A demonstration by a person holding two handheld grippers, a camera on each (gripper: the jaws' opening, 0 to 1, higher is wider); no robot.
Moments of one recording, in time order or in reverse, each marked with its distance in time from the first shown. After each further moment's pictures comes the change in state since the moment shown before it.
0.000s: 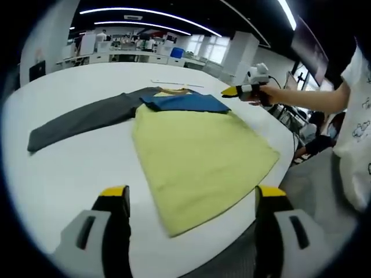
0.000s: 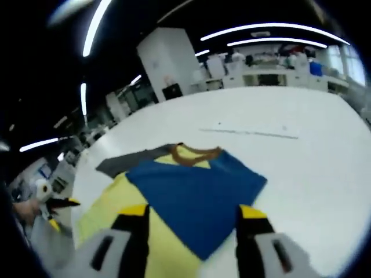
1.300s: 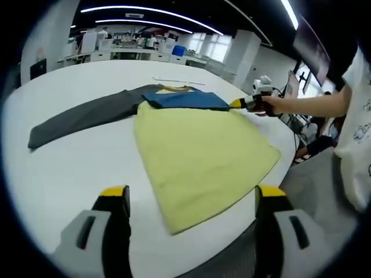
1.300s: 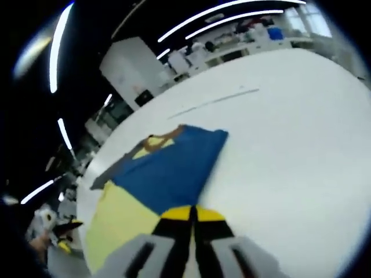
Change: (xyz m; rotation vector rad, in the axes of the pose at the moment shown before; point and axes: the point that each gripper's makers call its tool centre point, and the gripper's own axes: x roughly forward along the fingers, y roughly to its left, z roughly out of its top) left arm 0.000 0.004 -0.004 -0.011 0.014 0.011; right arm -0.013 -0.027 -0.046 0.264 0.011 -0.073
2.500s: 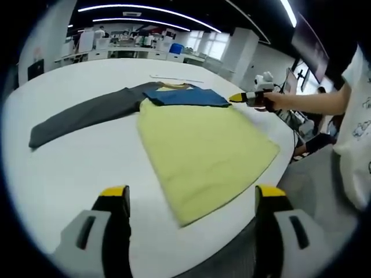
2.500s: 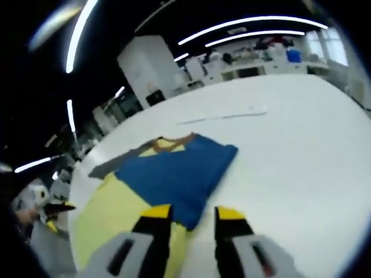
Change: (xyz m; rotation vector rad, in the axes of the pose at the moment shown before) left arm 0.001 -0.003 -0.004 0.011 0.018 -0.017; right arm -0.014 -0.003 0.016 -0.217 -0.056 0.024
